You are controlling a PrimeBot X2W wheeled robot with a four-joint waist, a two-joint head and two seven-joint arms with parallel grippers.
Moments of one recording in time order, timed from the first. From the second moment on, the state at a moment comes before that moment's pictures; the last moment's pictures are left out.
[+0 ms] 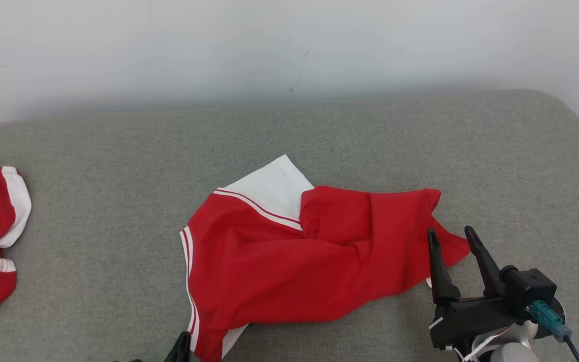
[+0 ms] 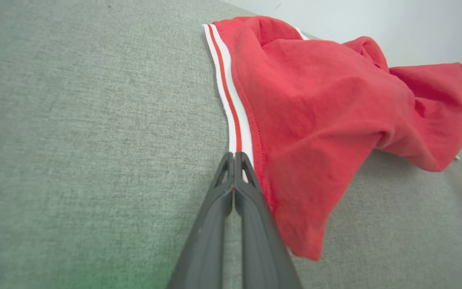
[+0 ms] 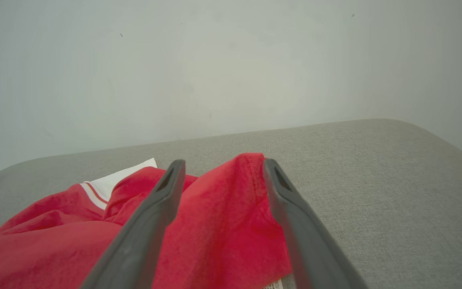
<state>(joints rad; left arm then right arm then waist) -0.14 0.05 -0.18 0.45 -0.35 -0.10 -0.26 -0.18 -0.09 0.18 0.17 0.17 0.13 -0.22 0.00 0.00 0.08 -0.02</state>
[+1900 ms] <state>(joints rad) -0.57 0.40 -0.25 0.64 -0.36 -0.13 -0.26 -0.25 -0.07 0.21 0.26 0.18 0.13 -0.26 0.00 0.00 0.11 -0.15</state>
